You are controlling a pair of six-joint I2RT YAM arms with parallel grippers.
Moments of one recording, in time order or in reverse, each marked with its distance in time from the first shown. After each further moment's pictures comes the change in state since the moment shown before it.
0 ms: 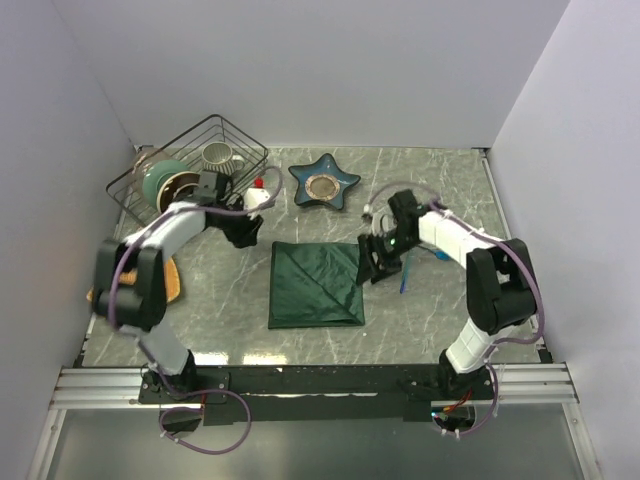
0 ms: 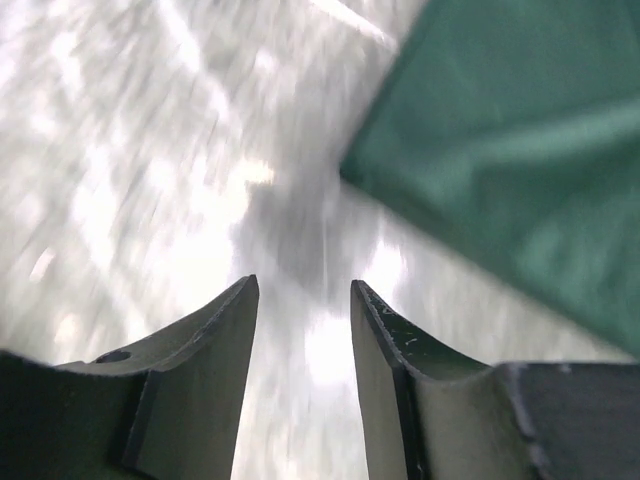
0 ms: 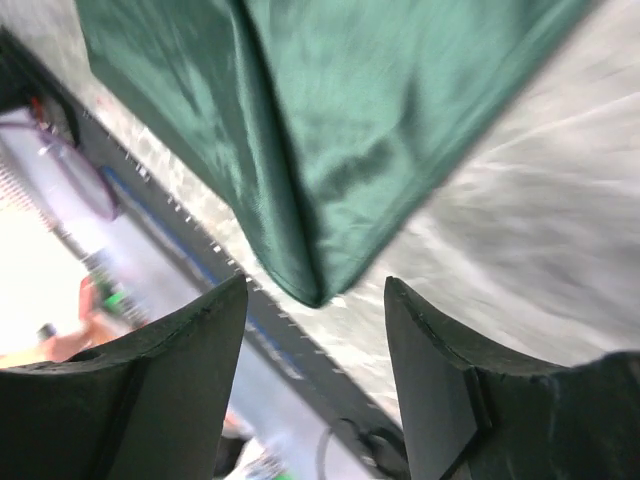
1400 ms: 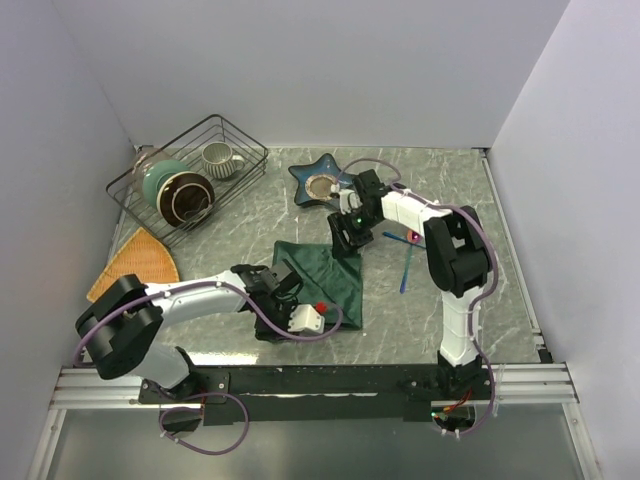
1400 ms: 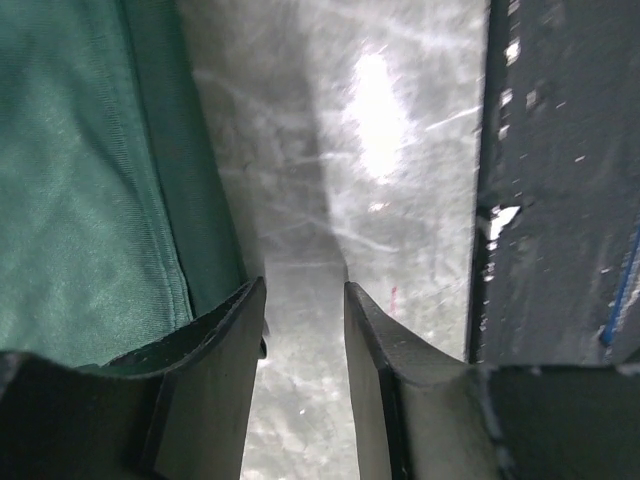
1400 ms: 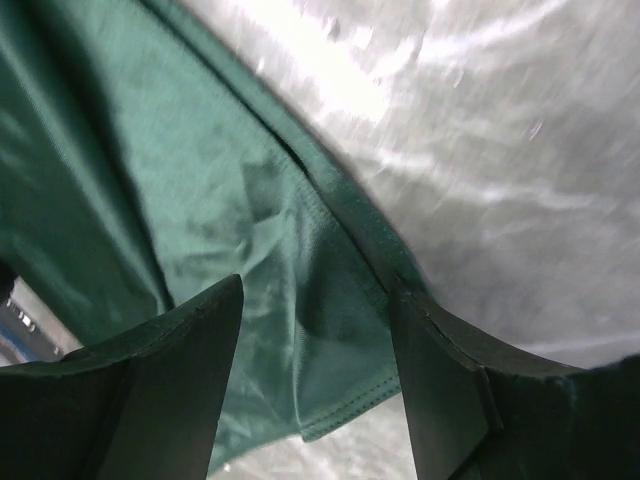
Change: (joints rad) left arm -0.690 -0.319 -0.434 -0.179 -0.177 0.082; right arm 0.089 0.373 0.418 0.140 0.187 -0.089
